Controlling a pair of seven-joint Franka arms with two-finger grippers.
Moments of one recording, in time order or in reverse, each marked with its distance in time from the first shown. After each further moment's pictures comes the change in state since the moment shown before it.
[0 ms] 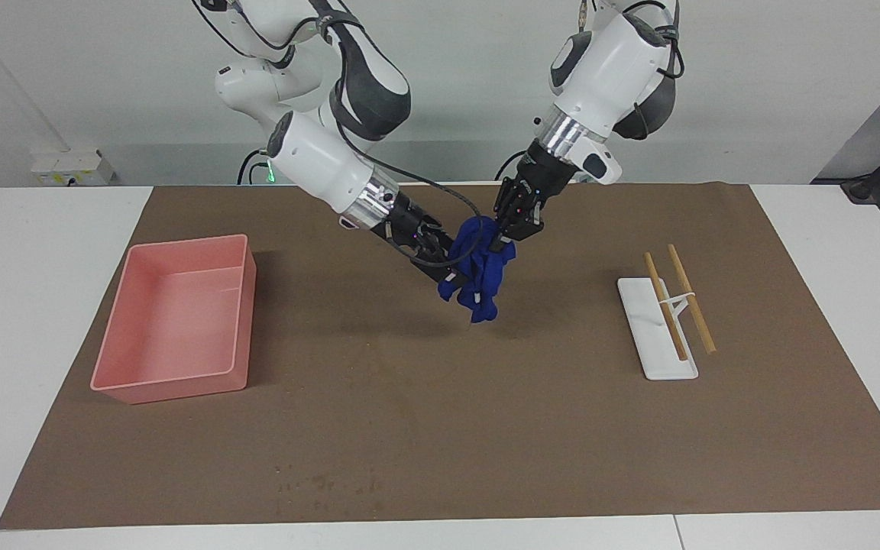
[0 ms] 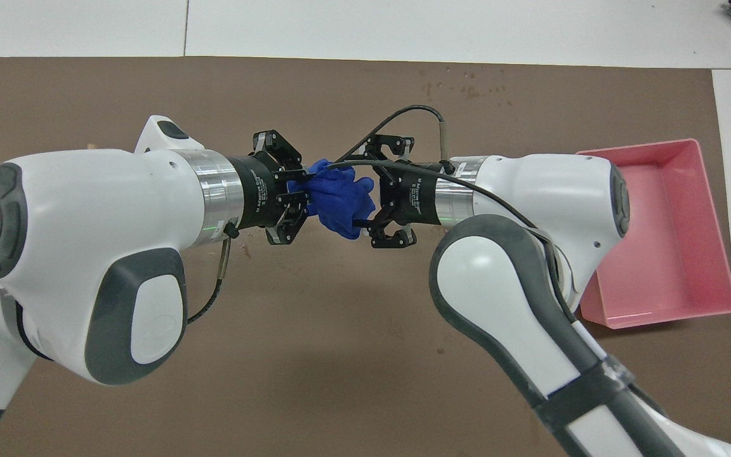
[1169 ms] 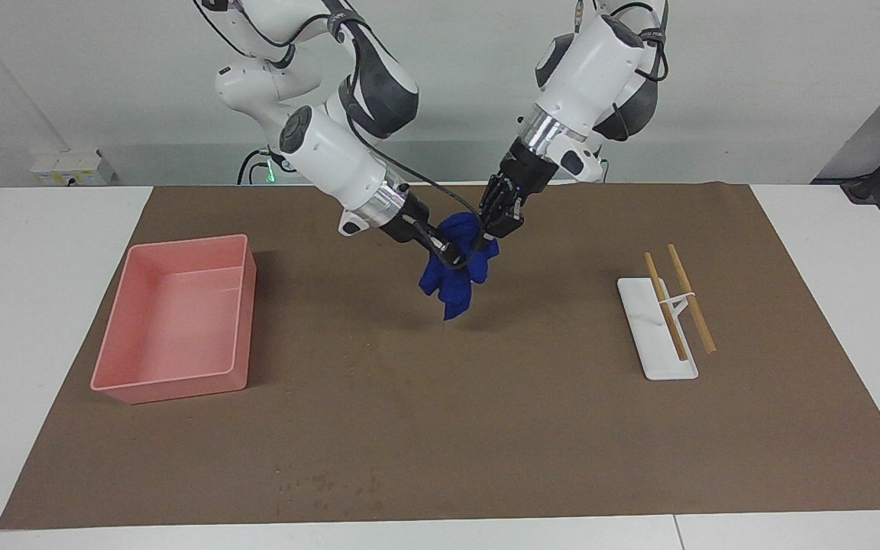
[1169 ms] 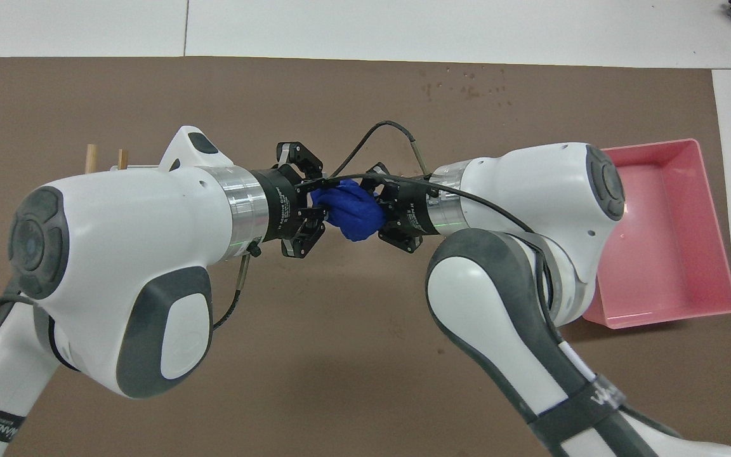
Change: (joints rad) left arm -0.018 -0.005 -0.011 -0.030 0.021 0.017 0.138; right arm -0.041 -0.033 -0.013 0.028 -0.291 -0.239 -0.329
